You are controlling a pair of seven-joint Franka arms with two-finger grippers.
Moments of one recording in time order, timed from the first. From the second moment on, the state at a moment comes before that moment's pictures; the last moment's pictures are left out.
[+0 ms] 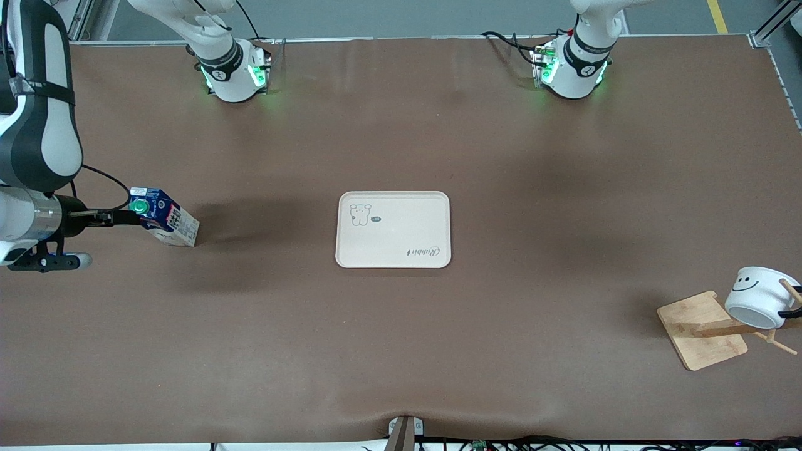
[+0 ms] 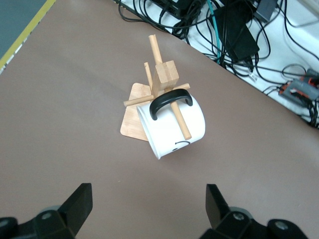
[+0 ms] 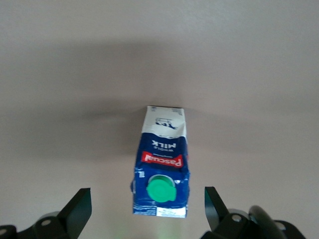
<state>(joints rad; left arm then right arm) 0.23 0.08 0.02 -1.67 -0.03 2.06 -0.33 -0.03 0.32 -0.11 -1.59 0.00 1.60 -0.14</state>
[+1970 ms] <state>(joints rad) 0.27 0.01 0.00 -2.15 -0.43 2.74 0.26 -0.05 0.32 -0.10 -1.86 -0.01 1.70 -0.02</state>
